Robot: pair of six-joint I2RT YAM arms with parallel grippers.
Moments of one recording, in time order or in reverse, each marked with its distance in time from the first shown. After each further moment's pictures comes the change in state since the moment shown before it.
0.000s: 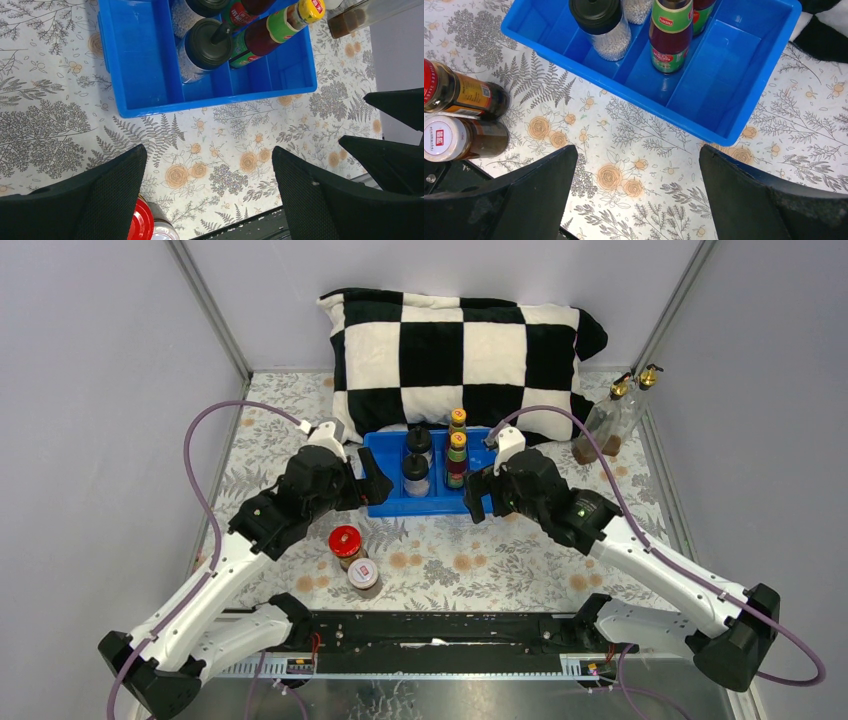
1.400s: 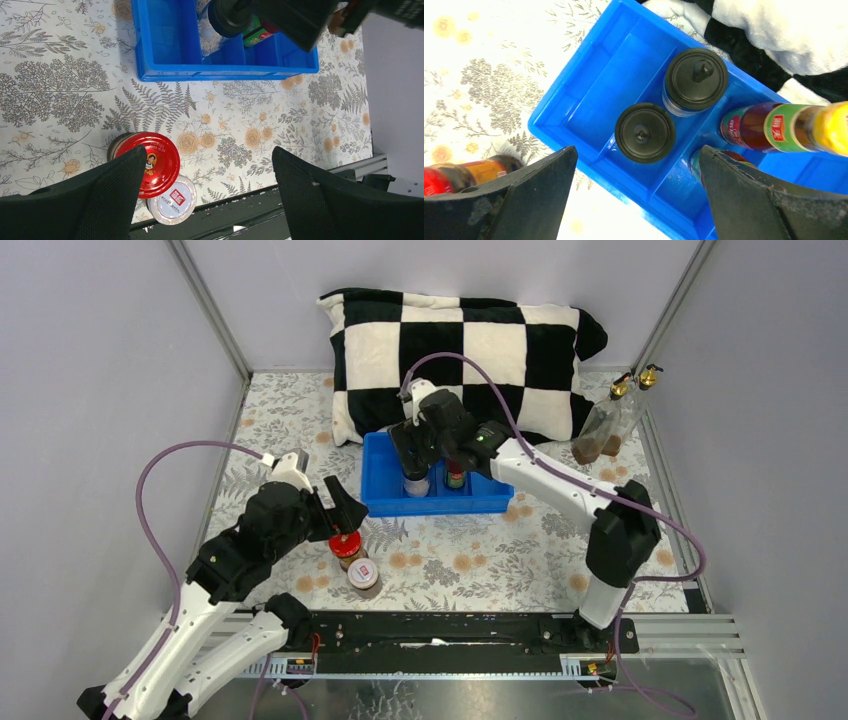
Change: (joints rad) left arm 0.000 -0.286 -0.083 -0.187 -0.014 -0.060; right arm 0.003 0.724 0.588 0.065 -0.098 -0.087
